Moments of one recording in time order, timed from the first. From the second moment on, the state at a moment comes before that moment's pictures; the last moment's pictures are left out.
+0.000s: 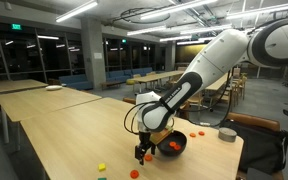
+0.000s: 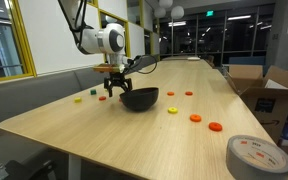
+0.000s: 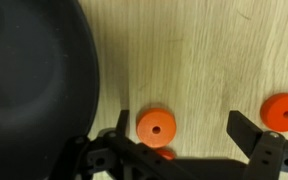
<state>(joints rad) 0.17 0.47 0.09 -1.97 -0.04 2.40 0.18</state>
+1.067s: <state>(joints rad) 0.18 0.47 0.05 -1.98 -0.07 2.46 0.23</state>
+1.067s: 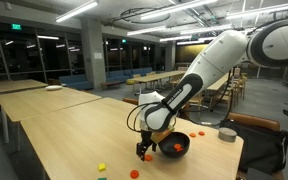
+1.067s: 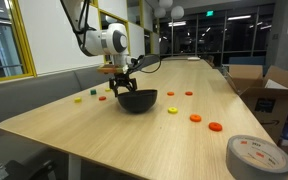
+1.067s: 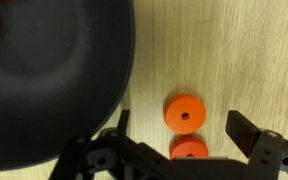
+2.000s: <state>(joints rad) 0.18 0.46 0.05 -1.99 -0.07 2.47 0.23</state>
